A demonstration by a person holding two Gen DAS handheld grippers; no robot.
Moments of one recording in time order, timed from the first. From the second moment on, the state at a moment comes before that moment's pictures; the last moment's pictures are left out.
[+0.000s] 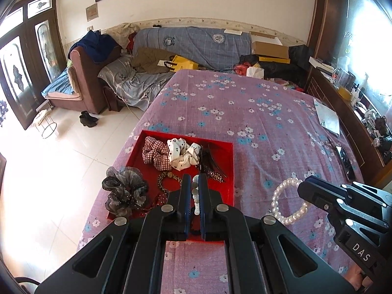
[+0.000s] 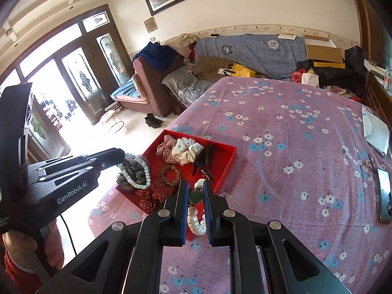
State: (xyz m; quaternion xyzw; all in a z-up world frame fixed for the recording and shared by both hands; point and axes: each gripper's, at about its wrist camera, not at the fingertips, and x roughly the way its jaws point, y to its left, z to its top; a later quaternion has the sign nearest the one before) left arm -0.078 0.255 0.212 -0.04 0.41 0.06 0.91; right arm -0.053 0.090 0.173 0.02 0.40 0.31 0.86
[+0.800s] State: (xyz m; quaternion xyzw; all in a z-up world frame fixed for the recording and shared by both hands) left arm -0.051 0.301 0.172 -0.08 0.46 0.06 0.88; right arm -0.033 0.121 0.149 0.03 0.43 0.32 0.84
